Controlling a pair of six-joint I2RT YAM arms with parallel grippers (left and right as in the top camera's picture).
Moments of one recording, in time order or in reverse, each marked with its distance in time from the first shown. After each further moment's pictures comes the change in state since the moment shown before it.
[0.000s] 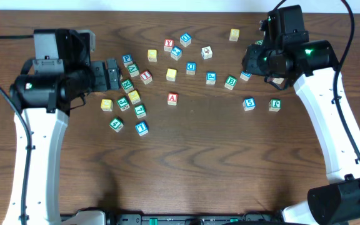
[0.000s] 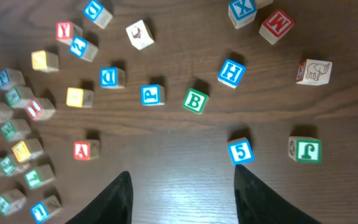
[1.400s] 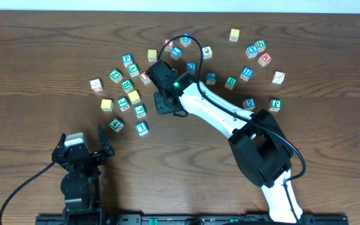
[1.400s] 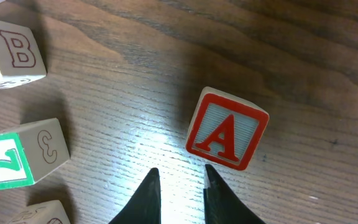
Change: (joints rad) left arm 0.061 -1.336 -1.472 0.898 -0.335 0.031; right arm 0.519 0.520 0.004 0.306 0.086 0.161
